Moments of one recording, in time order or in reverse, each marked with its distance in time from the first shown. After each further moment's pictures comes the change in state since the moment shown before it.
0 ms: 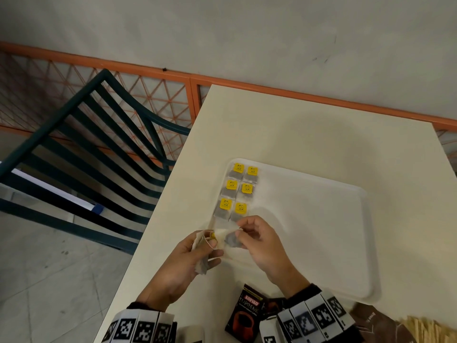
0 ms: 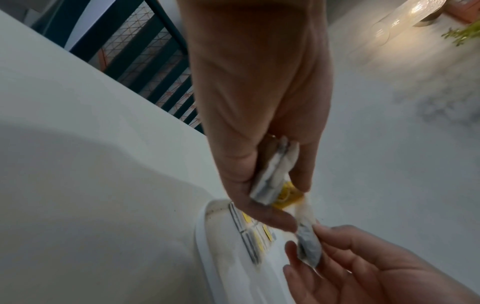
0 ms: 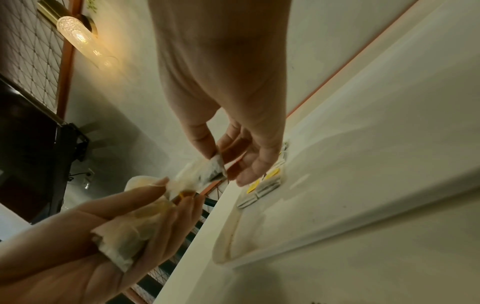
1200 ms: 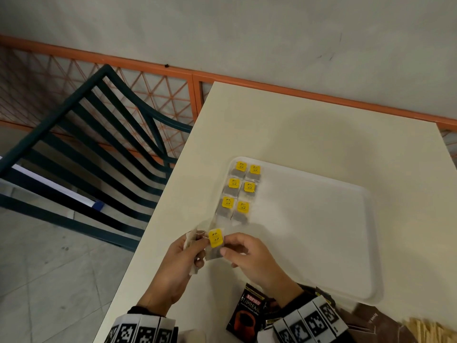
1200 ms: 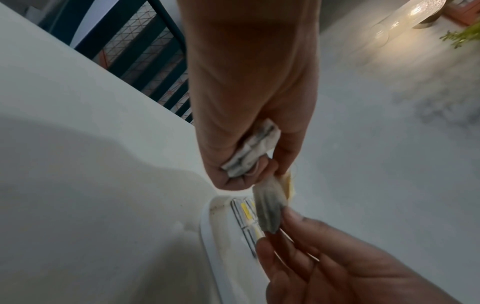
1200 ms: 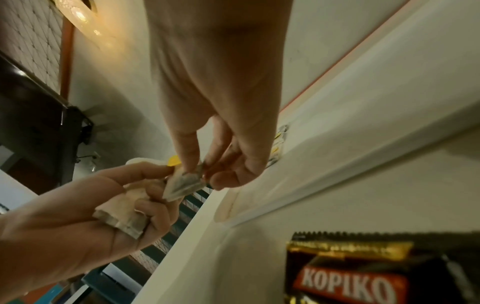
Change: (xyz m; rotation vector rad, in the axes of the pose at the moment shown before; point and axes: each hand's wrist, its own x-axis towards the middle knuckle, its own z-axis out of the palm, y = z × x) left_hand 0.001 -0.005 -0.005 0.079 0.192 0.051; right_hand -0.009 0.014 0.013 -0.099 -0.254 0.003
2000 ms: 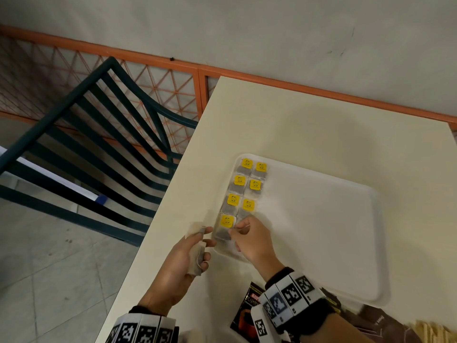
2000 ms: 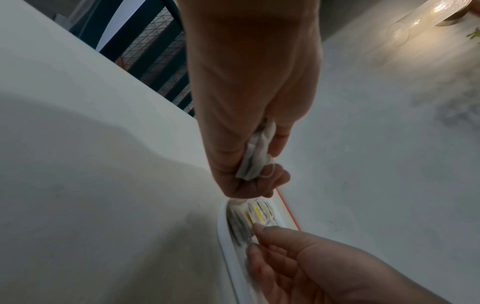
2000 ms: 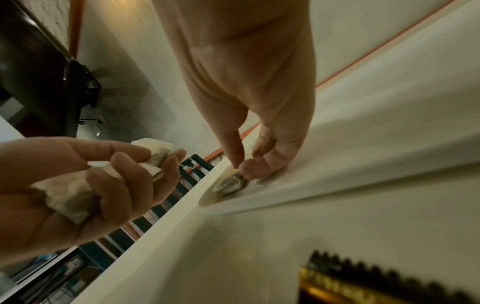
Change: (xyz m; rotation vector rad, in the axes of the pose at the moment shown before) left_hand 0.000 0.002 -0.007 -0.166 -0.053 -0.134; right_hand 0.045 0.010 0.010 -0.123 0.372 0.134
